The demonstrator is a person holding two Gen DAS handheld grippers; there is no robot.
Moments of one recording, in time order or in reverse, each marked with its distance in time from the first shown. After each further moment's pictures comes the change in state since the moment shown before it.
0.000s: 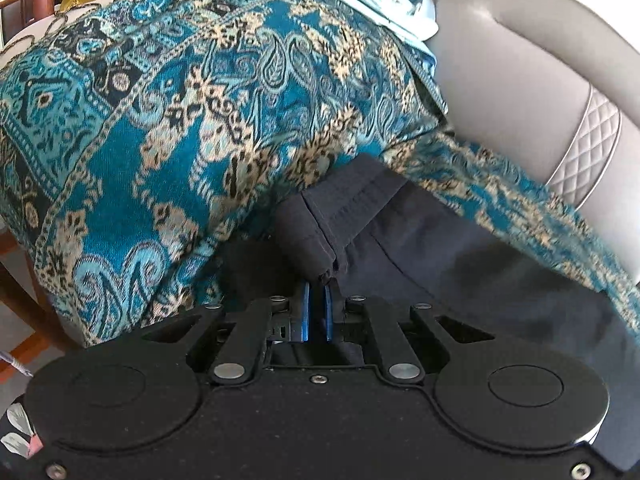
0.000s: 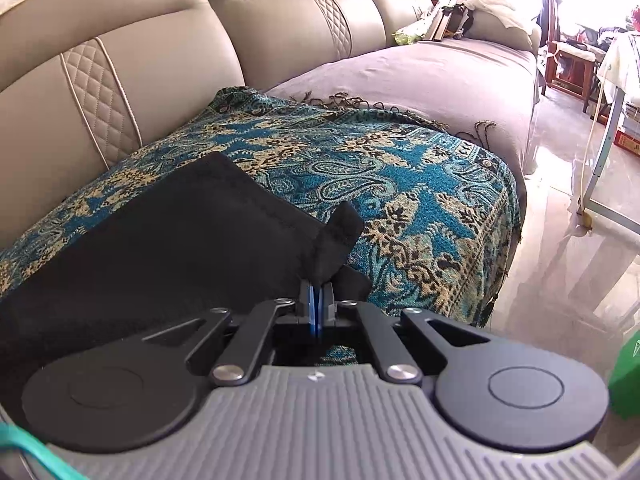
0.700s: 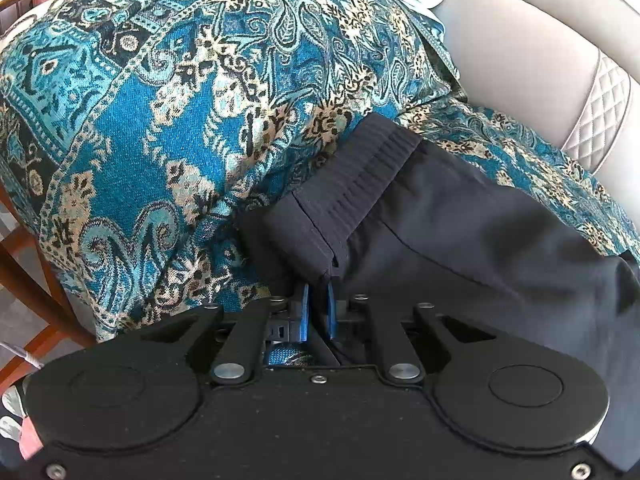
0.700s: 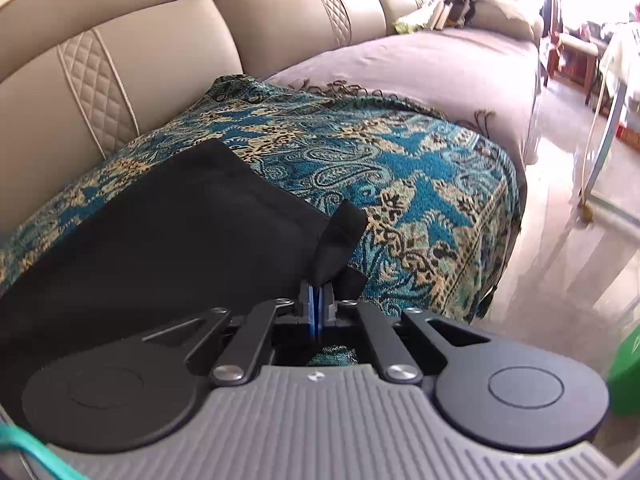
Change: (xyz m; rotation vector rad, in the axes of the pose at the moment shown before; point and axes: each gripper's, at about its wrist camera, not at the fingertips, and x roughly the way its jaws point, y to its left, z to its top) left arm 0.009 0.009 -0.019 0.040 0.056 0.035; right arm 0.006 -0.008 0.000 0.017 0.043 0.014
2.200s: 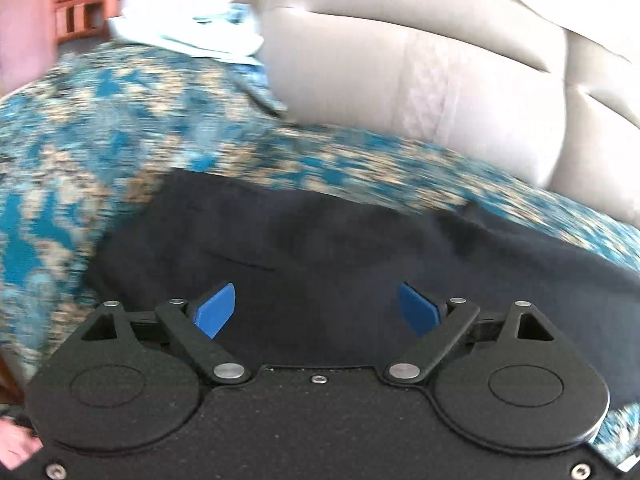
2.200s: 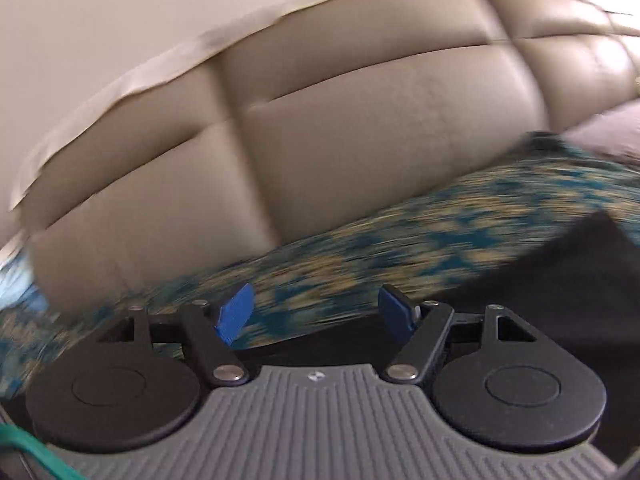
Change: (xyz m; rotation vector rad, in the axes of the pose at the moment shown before) left arm -0.067 -0.097 -0.043 0.347 -0.154 -0.287; right arm -0.077 0.199 -0.037 -0.283 -0.121 0.741
